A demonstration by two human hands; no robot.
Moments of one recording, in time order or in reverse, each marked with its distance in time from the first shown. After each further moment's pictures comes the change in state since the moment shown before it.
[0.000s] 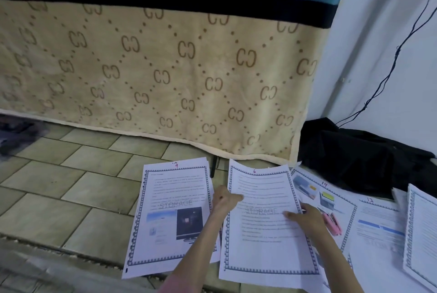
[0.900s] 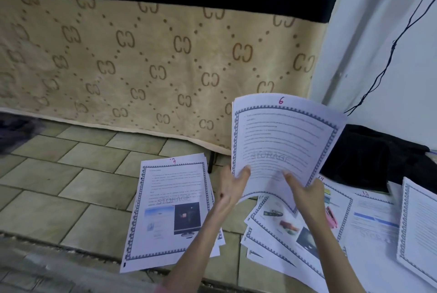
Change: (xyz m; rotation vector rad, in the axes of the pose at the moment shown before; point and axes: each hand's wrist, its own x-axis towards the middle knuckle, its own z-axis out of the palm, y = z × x) left_hand -0.038 0.030 -0.001 -0.401 0.131 0.423; right_hand -0.037 -0.060 0.005 0.282 0.180 -0.425
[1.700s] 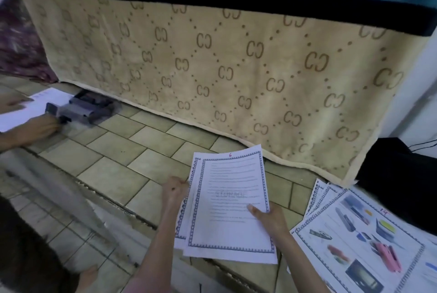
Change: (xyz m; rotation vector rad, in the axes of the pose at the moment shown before) left_hand -0.011 -0.070 -0.214 0.416 0.486 -0.455; right_hand -0.051 0.061 0.131 -0.077 -0.620 0.263
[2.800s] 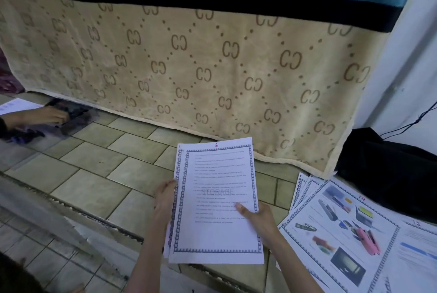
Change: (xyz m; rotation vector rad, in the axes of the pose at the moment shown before) left_hand -0.004 0.001 0.014 -0.519 -0.134 -0.102; right_hand -0.005 -0.001 -0.003 0.150 -0.045 -0.003
